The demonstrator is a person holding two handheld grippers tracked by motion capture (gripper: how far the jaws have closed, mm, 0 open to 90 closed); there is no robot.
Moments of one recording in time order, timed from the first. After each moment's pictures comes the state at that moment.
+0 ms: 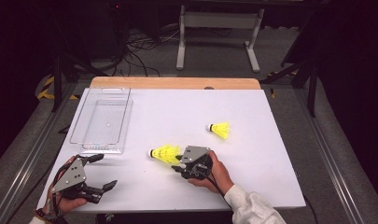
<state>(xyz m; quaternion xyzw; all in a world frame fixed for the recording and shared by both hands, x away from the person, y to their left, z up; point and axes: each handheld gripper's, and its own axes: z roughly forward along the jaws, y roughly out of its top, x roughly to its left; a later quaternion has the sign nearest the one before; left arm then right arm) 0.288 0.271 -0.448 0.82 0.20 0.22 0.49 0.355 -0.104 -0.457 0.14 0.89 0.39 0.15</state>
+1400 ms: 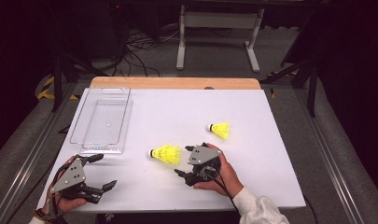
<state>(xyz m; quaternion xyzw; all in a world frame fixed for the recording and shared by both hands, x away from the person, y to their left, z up) 0.288 0.272 -0.447 0.82 0.20 0.22 0.49 0.337 -0.119 -0.429 0.15 0.87 0.42 0.20</state>
